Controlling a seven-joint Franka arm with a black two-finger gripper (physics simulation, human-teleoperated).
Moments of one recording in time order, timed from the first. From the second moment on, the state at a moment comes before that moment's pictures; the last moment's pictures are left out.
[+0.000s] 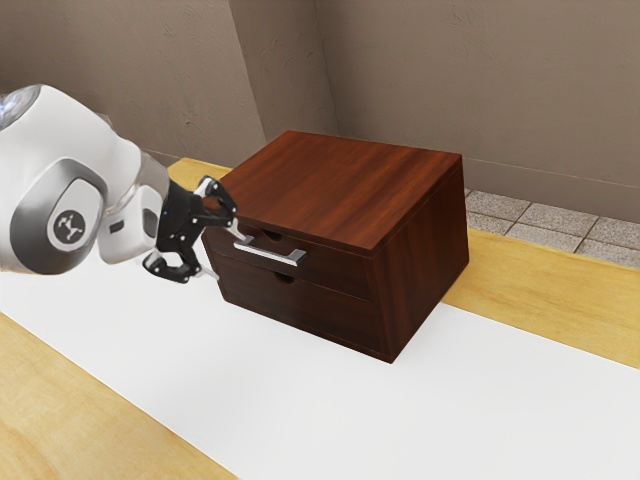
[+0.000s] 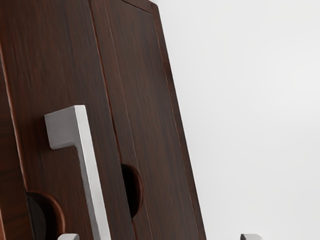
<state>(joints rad) -0.01 -0.32 0.18 -2.14 -0.08 2.34 1.95</state>
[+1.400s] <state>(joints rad) -0.03 -0.32 0.20 -2.23 -0.15 2.35 1.72</state>
